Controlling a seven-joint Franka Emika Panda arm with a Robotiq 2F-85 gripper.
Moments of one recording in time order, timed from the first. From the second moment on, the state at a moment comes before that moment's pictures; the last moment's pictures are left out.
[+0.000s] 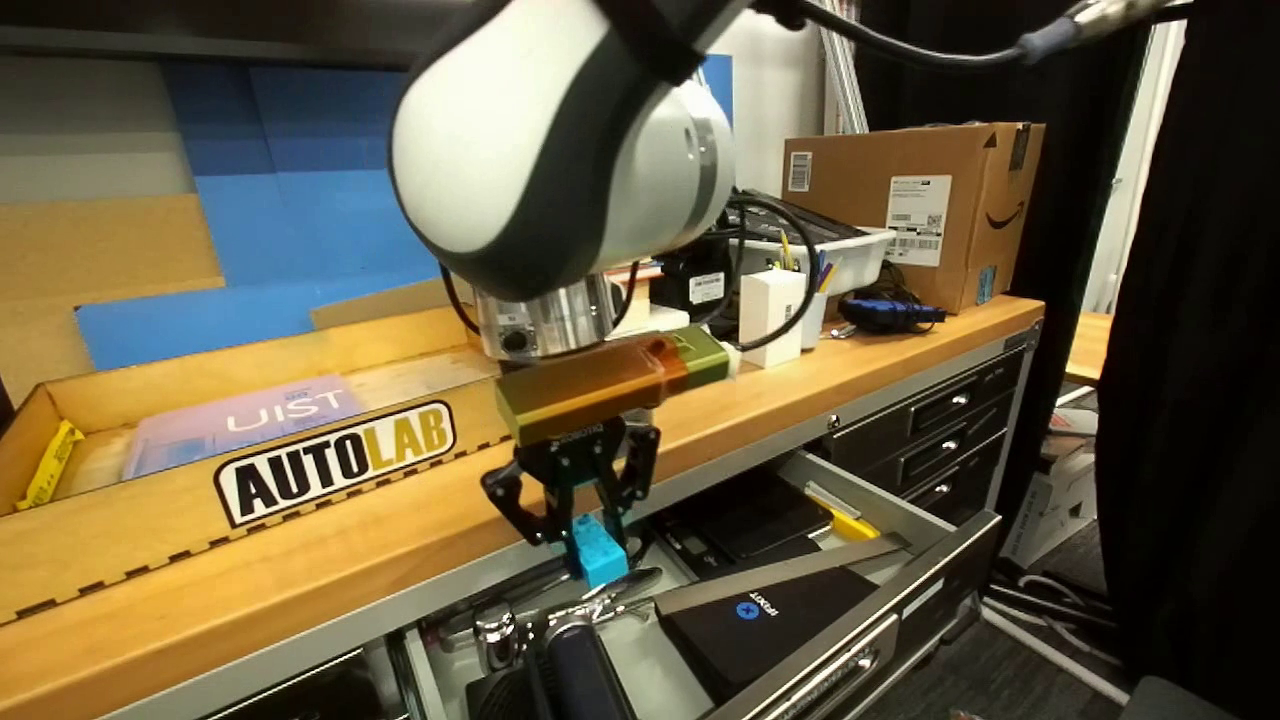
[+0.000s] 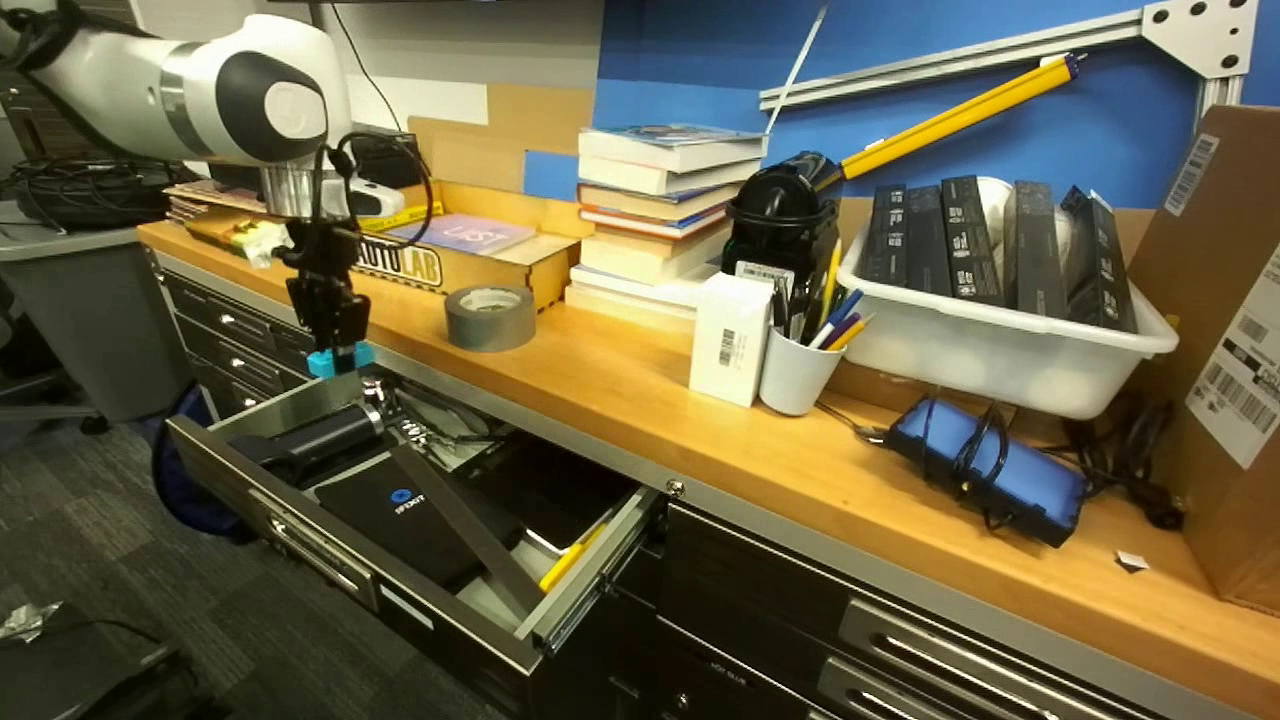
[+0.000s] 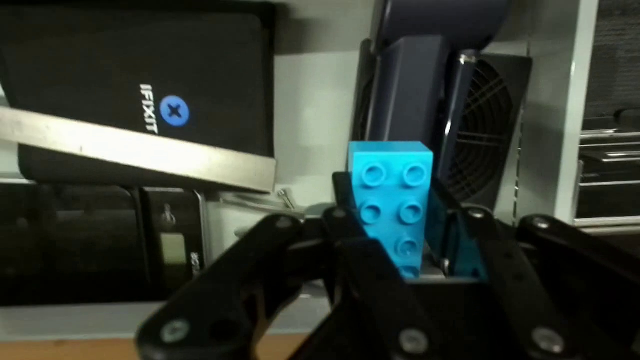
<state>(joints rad) 0.23 0.08 0.19 -2.20 -0.04 2.16 0.49</state>
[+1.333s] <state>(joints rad) 0.07 -0.17 0.14 -2.63 -0.04 2.50 0.65</state>
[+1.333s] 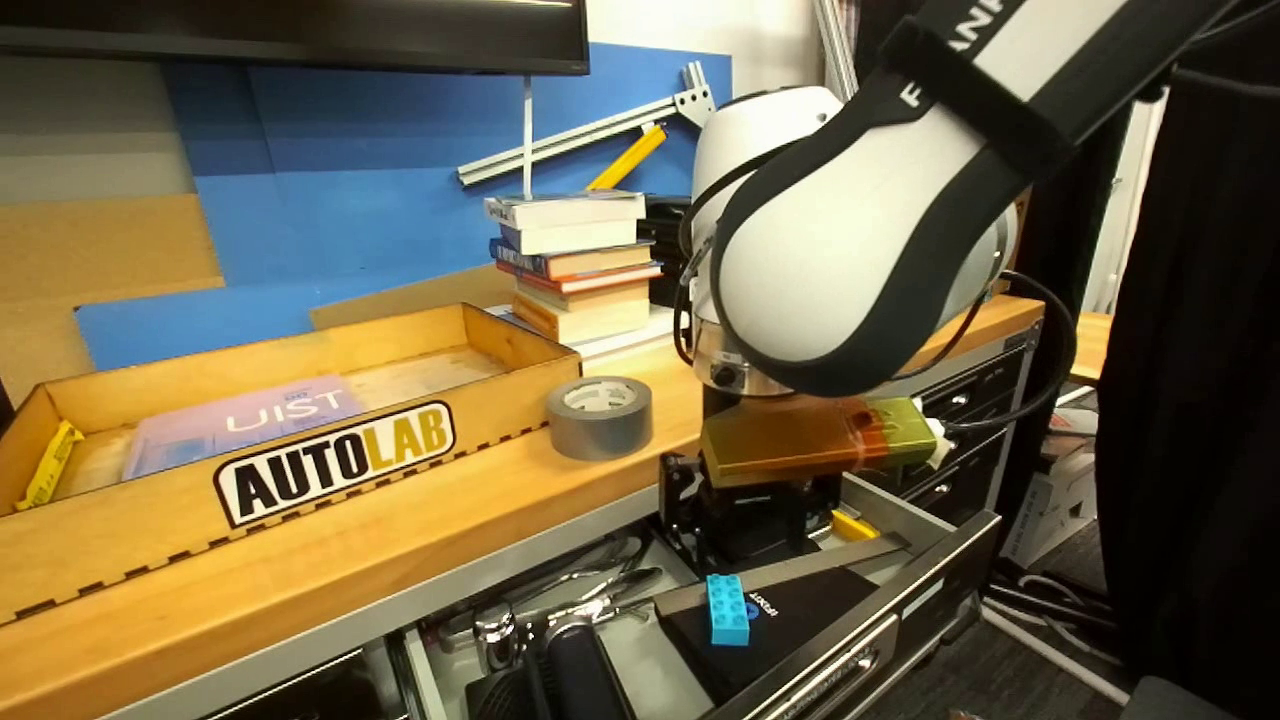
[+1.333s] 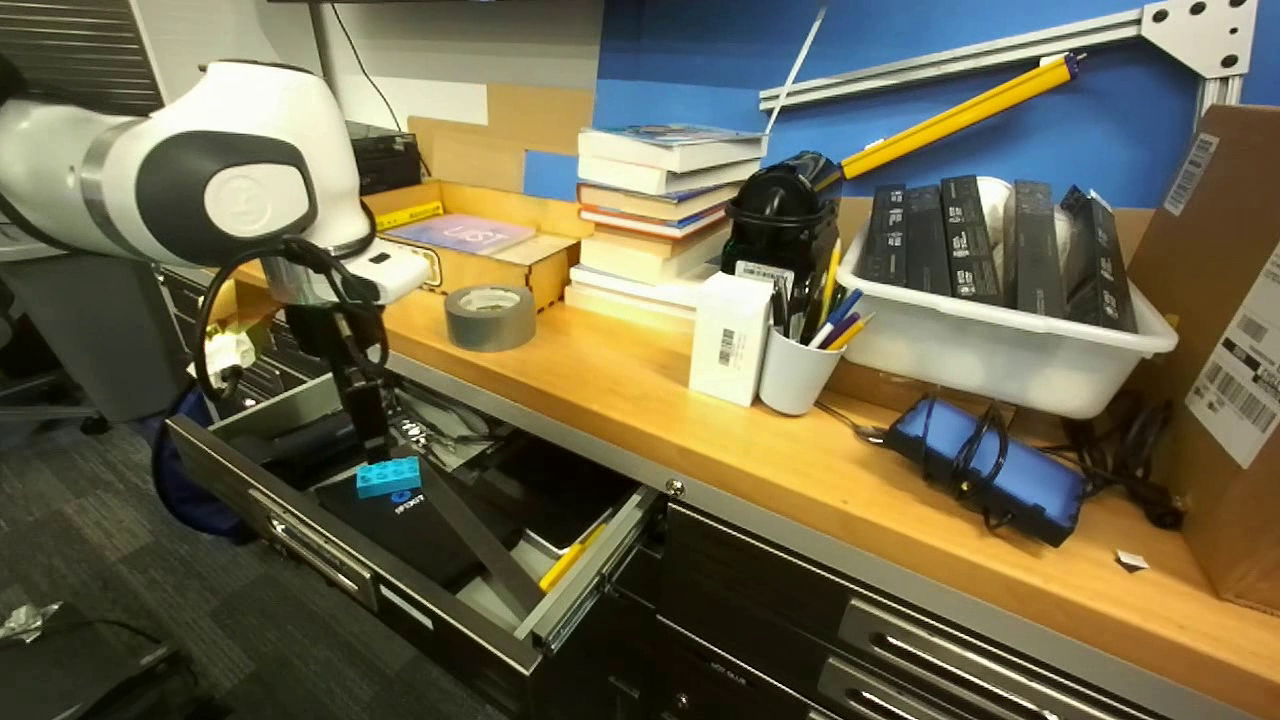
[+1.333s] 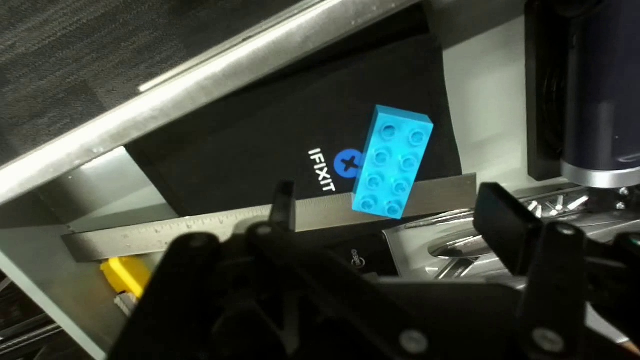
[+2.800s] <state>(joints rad) 0.13 -0.03 0.17 -2.66 0.15 2.28 0.31</state>
